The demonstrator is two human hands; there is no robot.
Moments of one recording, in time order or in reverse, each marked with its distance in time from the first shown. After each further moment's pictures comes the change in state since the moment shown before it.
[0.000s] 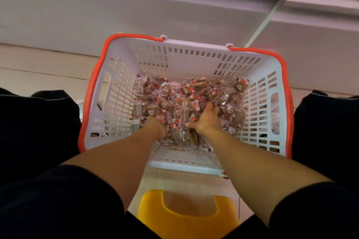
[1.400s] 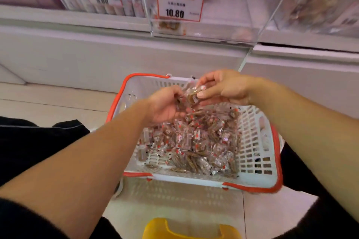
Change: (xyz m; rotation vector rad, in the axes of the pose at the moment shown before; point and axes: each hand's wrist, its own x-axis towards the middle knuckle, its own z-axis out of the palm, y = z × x) left_hand -0.114 0.065 -0.132 -0.928 -0.595 0.582; right_hand -0.104 -0.075 -0.212 0.658 -0.516 -0.540
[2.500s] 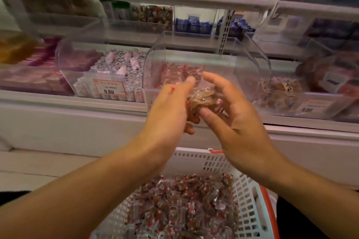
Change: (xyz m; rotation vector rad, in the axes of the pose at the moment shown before) left_hand -0.110 0.133 0.111 0.119 0.383 0.715; right_hand -0.083 -0.104 0.039 -0.439 0.529 -0.873
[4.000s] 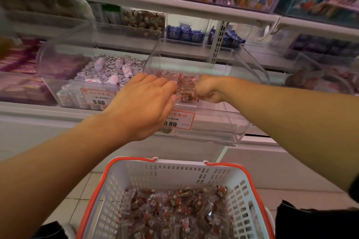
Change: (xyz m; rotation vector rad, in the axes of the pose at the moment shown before) left_hand 0.082 0.012 -0.072 1.594 -0.122 0.874; right_hand 0.195 0.100 0.009 -0.380 -0.261 0.859
